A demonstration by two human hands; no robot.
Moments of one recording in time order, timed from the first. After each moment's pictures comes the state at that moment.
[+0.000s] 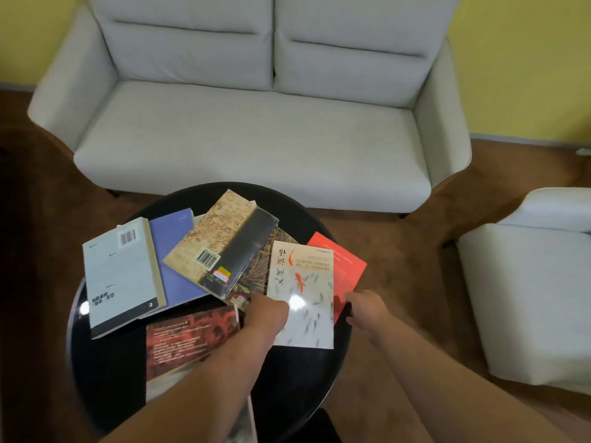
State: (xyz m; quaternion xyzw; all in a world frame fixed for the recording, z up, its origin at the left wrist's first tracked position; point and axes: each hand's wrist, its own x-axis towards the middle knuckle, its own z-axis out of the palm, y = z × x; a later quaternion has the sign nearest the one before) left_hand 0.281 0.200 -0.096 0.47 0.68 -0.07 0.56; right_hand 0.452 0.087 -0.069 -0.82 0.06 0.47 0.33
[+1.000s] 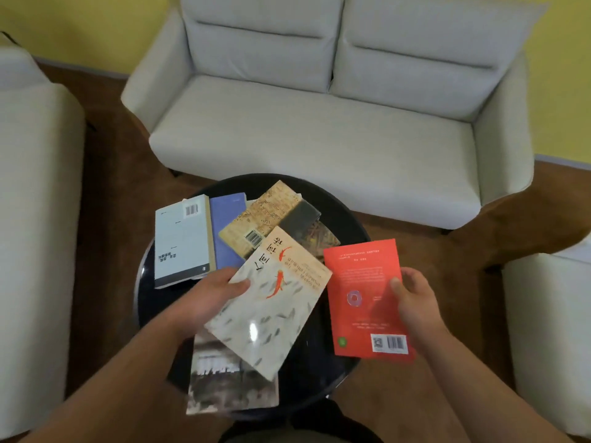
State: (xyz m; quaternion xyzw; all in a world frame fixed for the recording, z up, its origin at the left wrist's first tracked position) left_hand 0.129 0.233 0.037 0.51 0.53 0.02 0.68; right_hand 0.438 0.068 0.007 -0.84 -0.14 0.37 0.39
